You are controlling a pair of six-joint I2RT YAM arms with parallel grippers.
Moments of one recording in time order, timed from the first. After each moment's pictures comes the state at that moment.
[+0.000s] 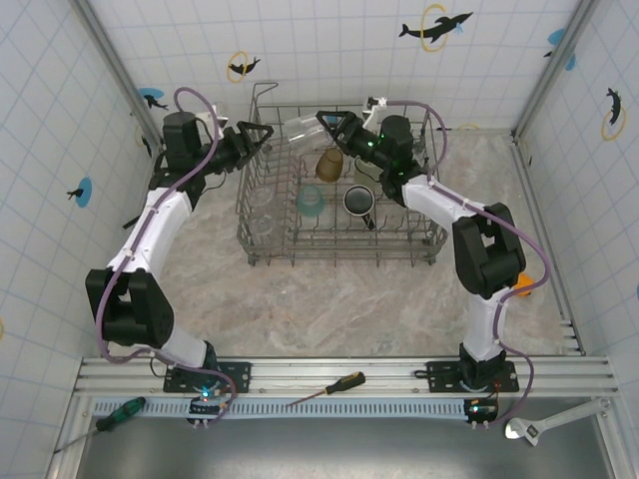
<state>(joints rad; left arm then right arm) -0.10 1.53 1.35 -0.15 0.75 -0.76 0.49 1.96 1.49 0.55 -0.45 1.11</state>
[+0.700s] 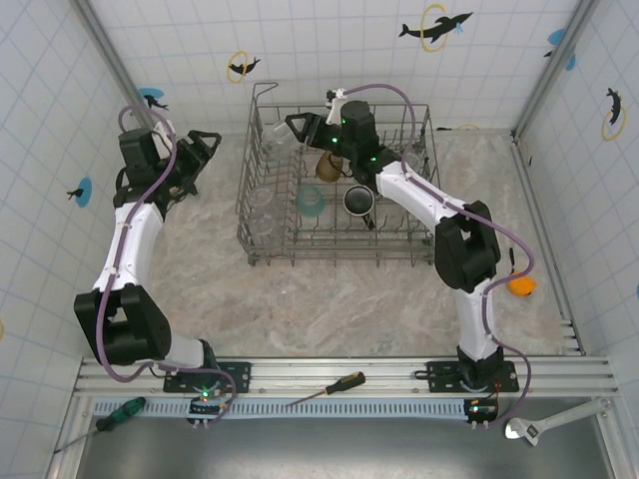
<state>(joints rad) 0.12 1.44 1.24 -0.26 0.58 -0.71 0.61 2.10 1.84 0.13 -0.29 0.69</state>
